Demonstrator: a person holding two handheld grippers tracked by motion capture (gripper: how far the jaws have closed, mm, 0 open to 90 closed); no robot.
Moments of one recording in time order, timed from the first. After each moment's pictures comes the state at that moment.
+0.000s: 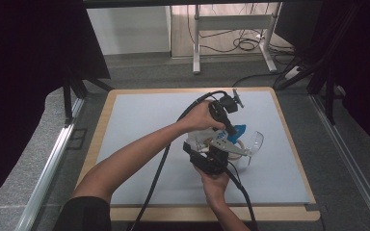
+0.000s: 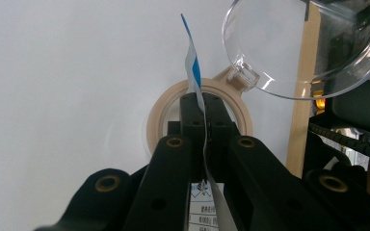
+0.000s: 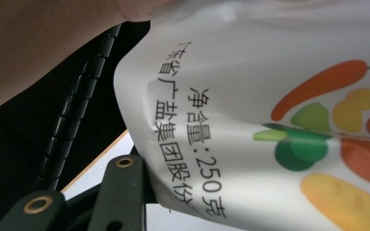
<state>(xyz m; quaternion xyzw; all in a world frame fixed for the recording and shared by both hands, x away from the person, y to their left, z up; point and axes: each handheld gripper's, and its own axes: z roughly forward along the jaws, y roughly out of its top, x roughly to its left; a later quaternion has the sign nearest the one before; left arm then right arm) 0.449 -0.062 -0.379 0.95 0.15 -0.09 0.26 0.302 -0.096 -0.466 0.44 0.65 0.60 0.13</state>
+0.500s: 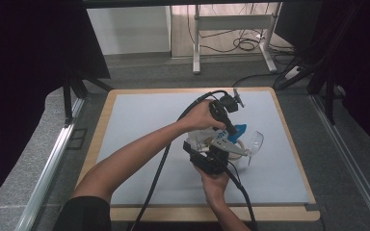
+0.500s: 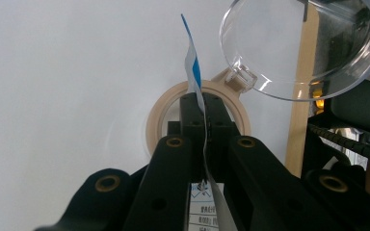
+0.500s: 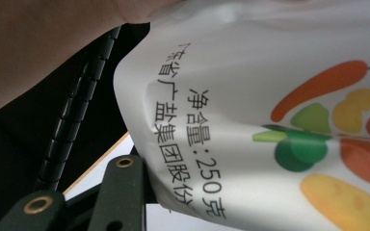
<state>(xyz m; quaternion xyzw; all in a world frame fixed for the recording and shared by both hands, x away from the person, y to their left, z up) 0.448 -0.063 -0.376 0.95 0.15 -0.08 0.26 0.302 -0.096 -0.465 0.44 0.65 0.61 0.13</state>
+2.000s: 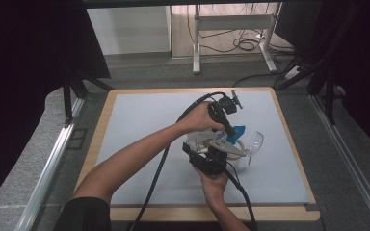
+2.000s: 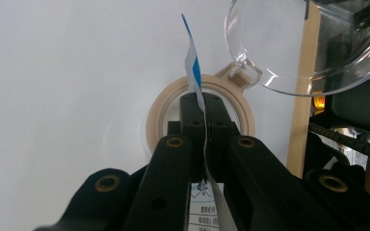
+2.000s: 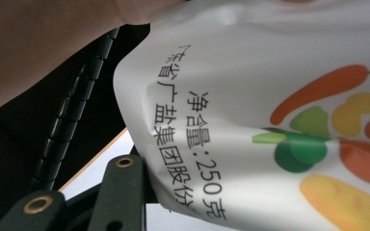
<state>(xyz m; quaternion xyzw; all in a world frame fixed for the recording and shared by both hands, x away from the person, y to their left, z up) 0.449 -0.060 -0.384 0.95 0.15 -0.09 0.26 0.303 -0.094 -0.470 0.44 0.65 0.60 0.13</state>
